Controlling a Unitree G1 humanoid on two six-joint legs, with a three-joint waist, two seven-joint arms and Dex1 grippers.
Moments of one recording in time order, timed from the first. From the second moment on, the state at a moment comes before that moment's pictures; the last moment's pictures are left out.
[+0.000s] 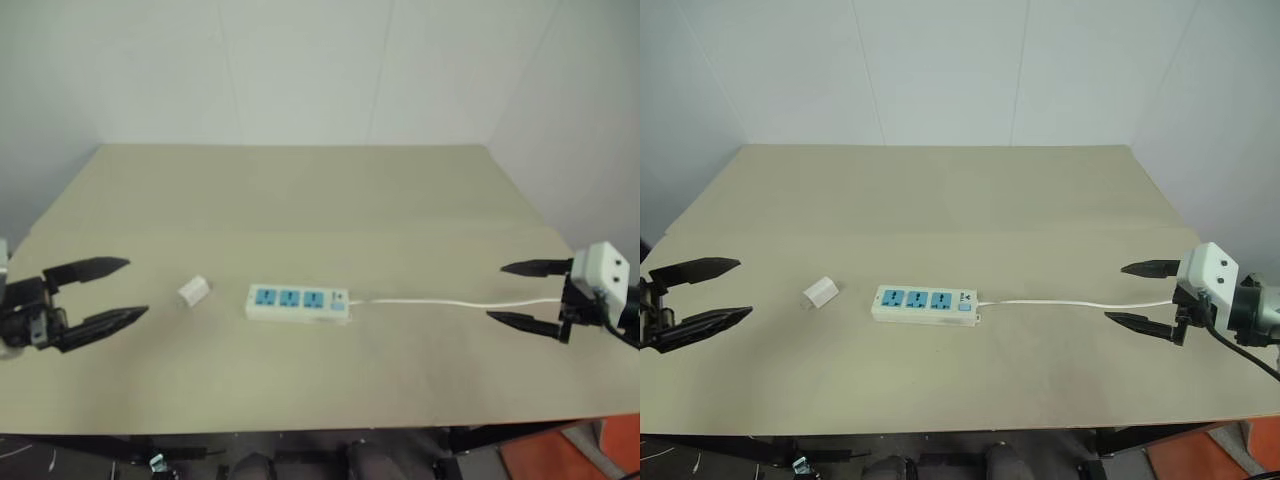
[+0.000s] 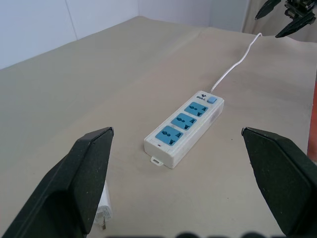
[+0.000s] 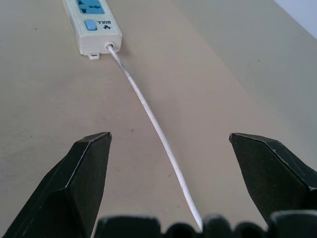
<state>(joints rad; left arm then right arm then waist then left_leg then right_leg) 0.05 0.98 0.75 -0.19 -0.75 0.53 -1.34 -0.18 -1.02 -0.33 0.10 0.41 0.02 1.30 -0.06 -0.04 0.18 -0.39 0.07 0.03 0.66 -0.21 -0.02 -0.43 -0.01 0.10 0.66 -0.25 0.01</state>
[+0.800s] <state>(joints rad) 0.04 0.98 0.67 -0.18 -0.74 0.46 -1.29 -0.31 -0.85 -0.17 0.09 0.42 0.03 1.31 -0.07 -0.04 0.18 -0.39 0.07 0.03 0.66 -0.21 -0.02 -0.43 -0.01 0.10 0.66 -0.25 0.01</state>
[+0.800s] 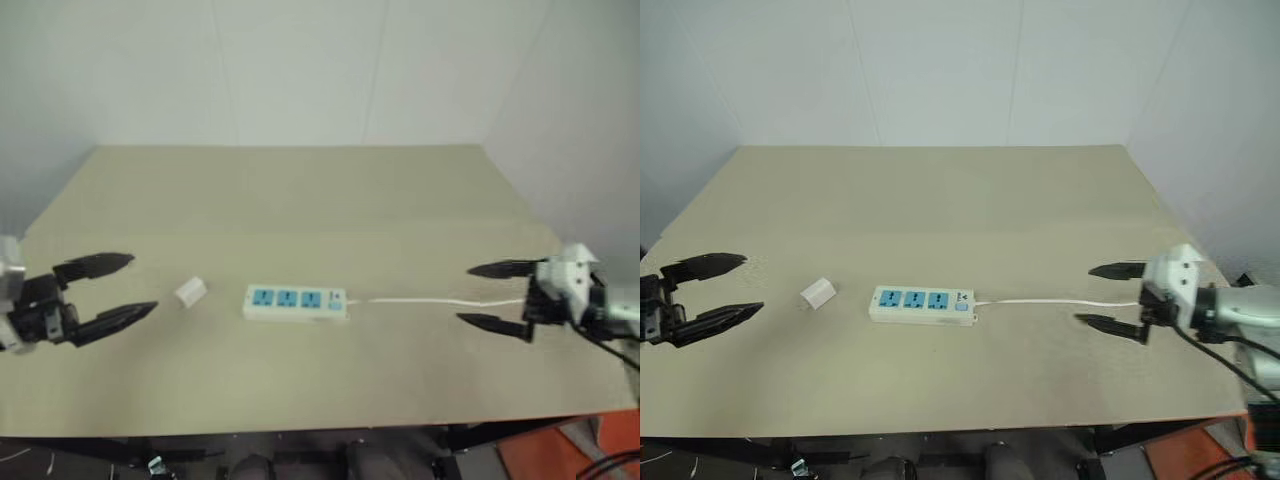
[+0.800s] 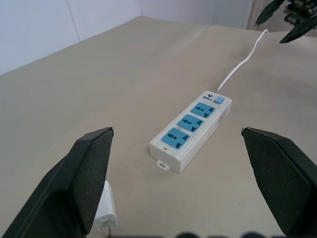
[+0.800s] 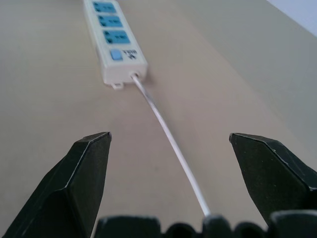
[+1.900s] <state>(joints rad) -0.02 1.02 0.45 -0.12 -0.69 0.45 -1.40 -0.75 -0.28 0.12 0.92 0.14 -0.40 1.28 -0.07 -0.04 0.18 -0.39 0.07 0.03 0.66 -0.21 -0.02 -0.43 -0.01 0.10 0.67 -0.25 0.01</state>
